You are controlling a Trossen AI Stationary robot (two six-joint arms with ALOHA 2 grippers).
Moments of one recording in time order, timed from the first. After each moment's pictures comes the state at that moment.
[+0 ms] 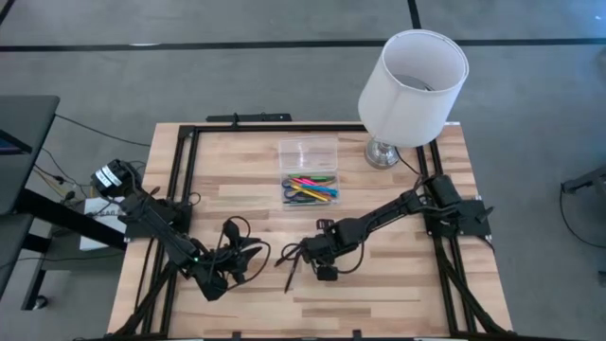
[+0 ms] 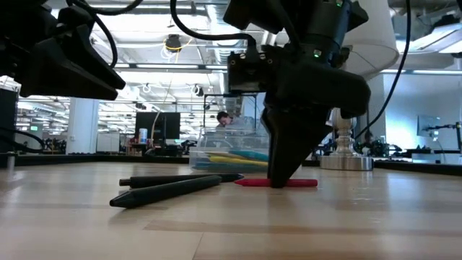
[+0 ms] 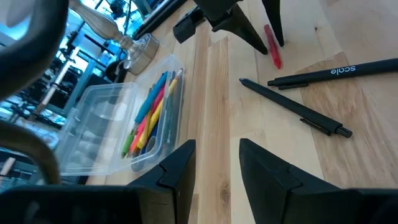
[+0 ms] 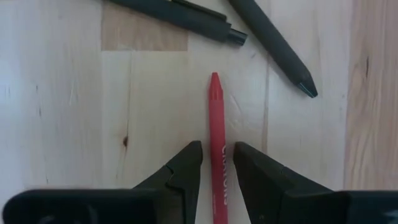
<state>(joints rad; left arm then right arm) -0.80 1.51 0.63 -0.06 -1.06 -0.14 0.29 2.10 1.35 -0.57 0.09 0.23</state>
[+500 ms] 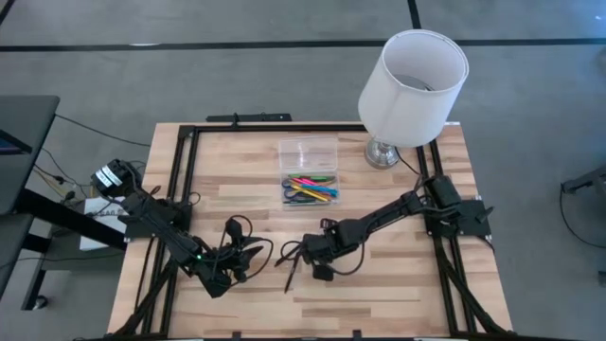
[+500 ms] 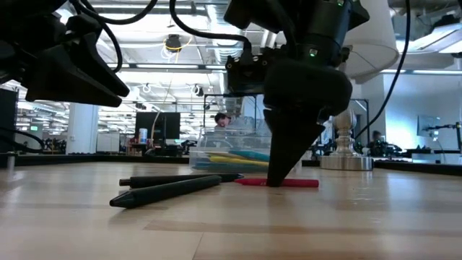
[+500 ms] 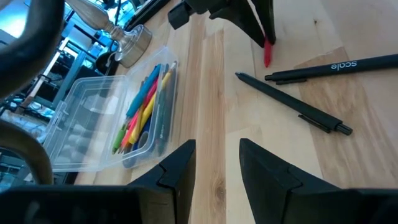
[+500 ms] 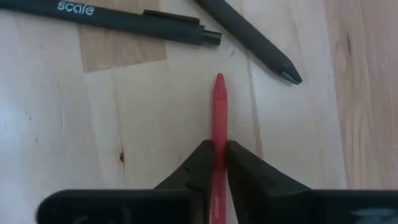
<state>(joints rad) -0.77 1.51 0.63 -0.06 -1.01 -0.15 0.31 2.10 1.35 -0.59 0.09 0.40</state>
